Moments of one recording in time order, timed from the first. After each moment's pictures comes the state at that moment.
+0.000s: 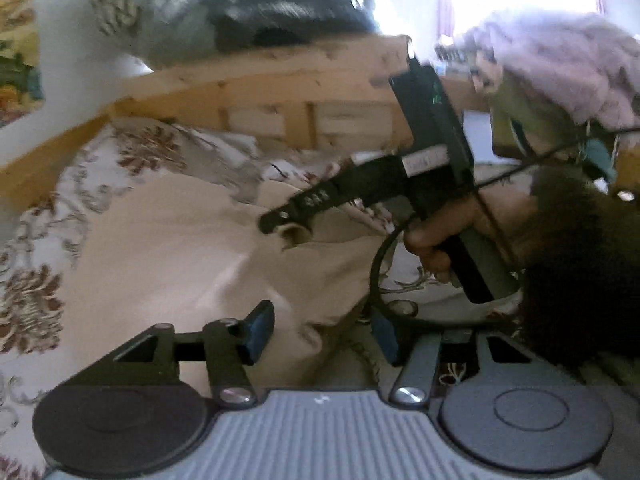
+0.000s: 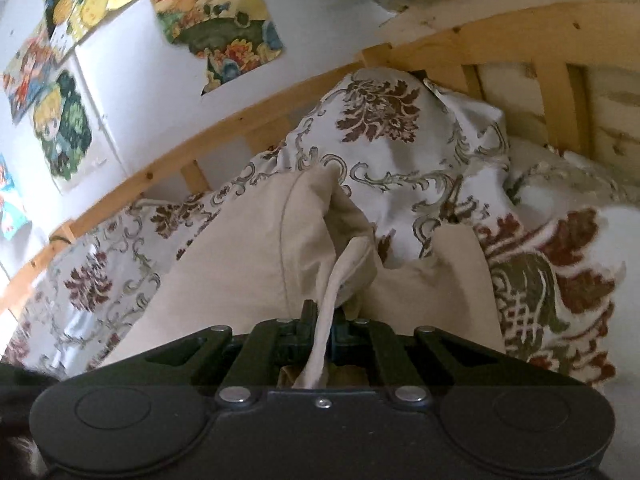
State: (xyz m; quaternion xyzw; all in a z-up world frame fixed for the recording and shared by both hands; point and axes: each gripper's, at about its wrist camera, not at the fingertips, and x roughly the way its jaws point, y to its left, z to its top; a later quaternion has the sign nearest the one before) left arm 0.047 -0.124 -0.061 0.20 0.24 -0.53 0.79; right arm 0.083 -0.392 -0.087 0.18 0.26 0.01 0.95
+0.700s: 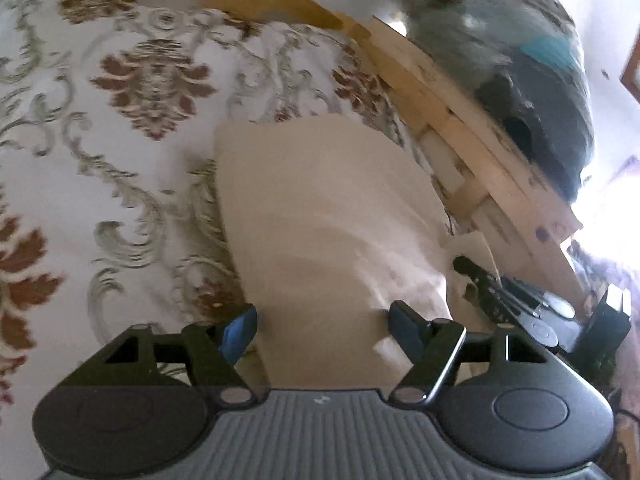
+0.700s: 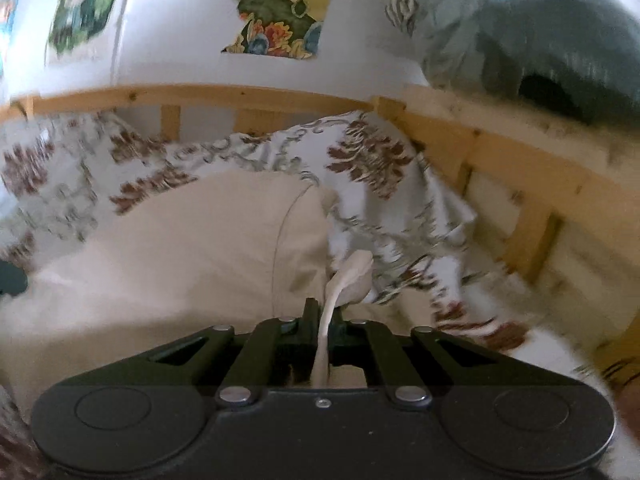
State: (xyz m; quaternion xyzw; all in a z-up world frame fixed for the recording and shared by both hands) left arm 0.174 -0.037 -0.103 -0.15 0.43 -0.38 0.80; right arm 0.073 -0.337 -0.077 -0.09 0.24 -0.09 0.96
